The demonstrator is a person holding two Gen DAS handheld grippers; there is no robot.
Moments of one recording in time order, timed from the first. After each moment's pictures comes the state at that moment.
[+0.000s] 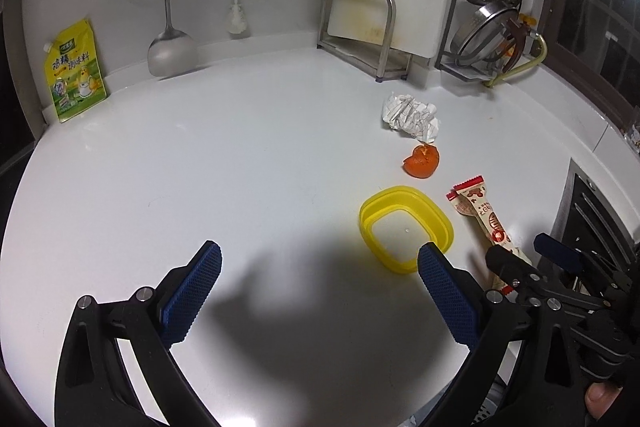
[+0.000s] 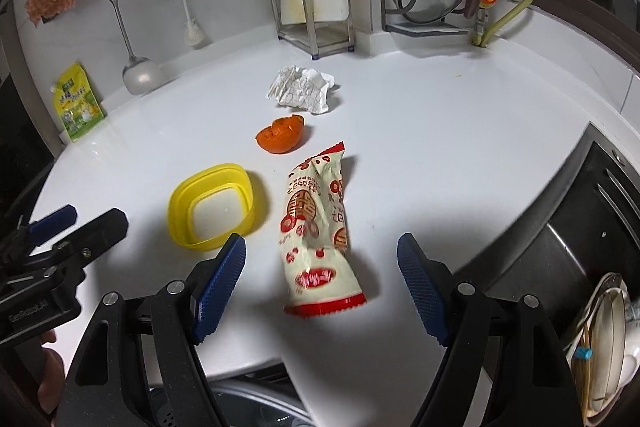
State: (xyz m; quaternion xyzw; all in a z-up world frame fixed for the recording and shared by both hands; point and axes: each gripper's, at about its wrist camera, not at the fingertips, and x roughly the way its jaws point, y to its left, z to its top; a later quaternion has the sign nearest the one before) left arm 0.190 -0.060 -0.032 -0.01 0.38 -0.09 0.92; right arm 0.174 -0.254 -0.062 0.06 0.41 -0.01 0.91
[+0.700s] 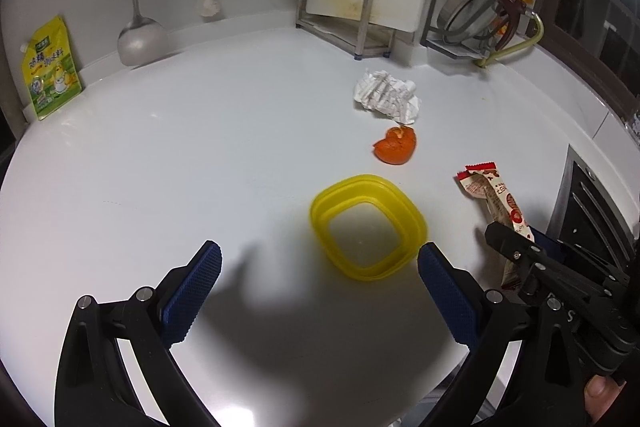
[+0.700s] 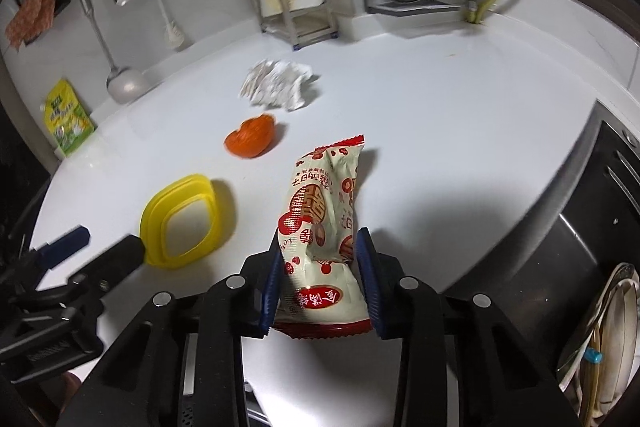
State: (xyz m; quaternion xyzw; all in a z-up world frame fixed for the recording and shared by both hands) left arm 0.205 -0.101 -0.046 0.00 0.42 -0.11 0.90; right arm 0.185 -0.289 -0.067 0.11 0.41 -0.01 0.90
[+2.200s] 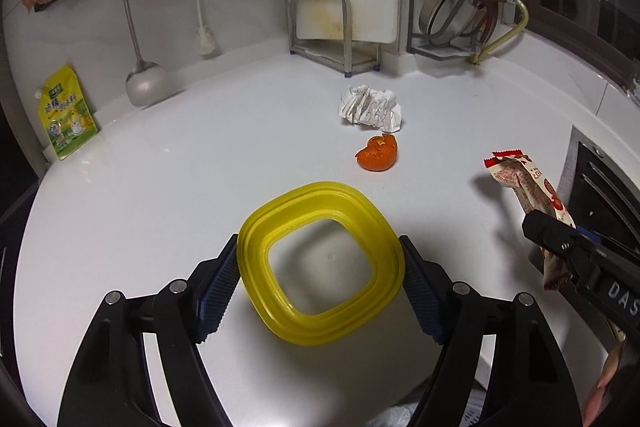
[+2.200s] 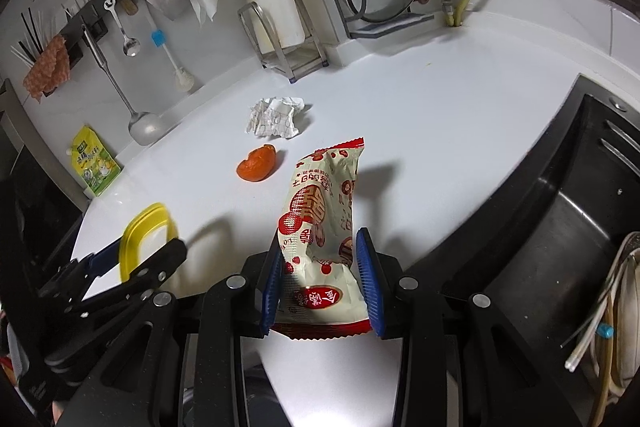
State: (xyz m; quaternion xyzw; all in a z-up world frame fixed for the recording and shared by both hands) left arm 0.172 -0.120 -0.030 0.06 0.36 -0.09 0.92; right arm 0.141 -0.309 -0.046 0.17 0.37 0.01 0.91
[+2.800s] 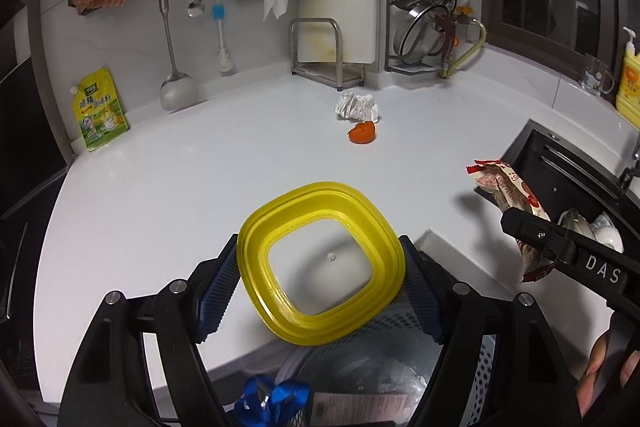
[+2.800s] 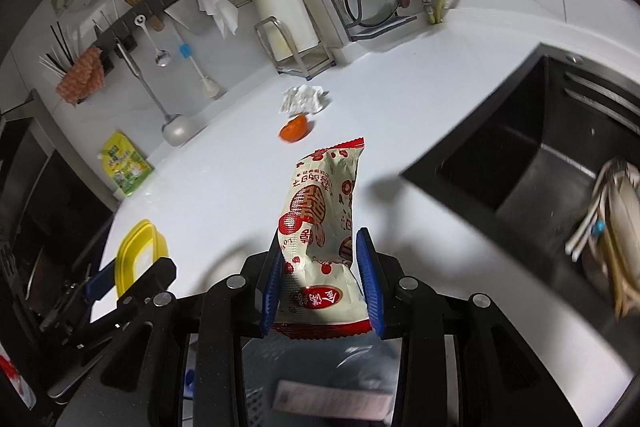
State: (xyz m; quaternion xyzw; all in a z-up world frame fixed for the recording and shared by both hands) left arm 0.052 -0.073 -0.013 0.06 0.32 -0.11 0.94; right arm 0.021 -0.267 -0.040 0.22 0.34 0.01 0.91
